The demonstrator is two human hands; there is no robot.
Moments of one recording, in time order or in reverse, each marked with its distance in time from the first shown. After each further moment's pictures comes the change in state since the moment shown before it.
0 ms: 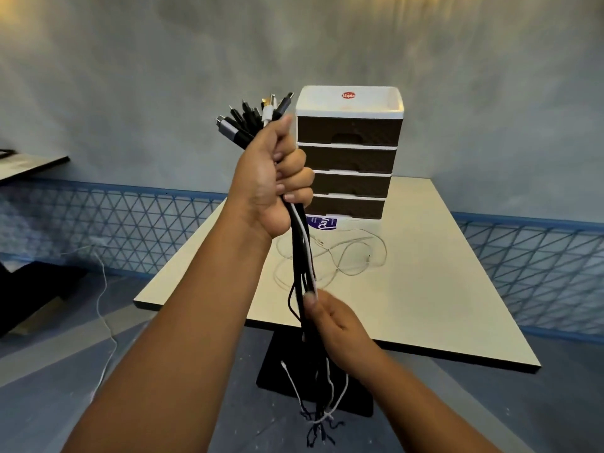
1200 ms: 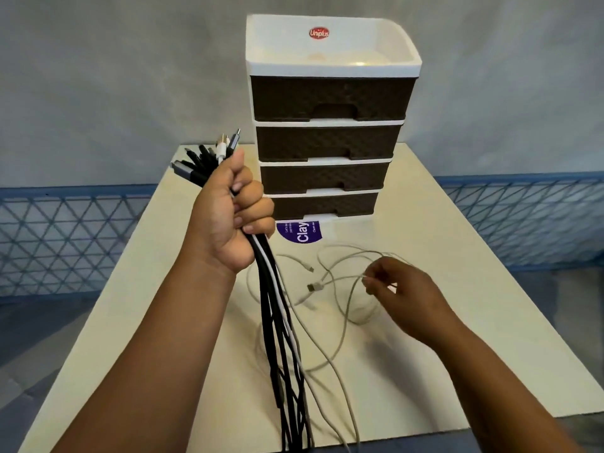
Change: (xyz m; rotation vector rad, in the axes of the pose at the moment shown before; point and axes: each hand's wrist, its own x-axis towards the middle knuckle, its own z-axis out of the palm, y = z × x) left_hand 0.203 -0.038 -0.159 -0.180 0.034 -0.308; right_hand 0.156 0.080 -0.107 -0.598 0.335 0.415
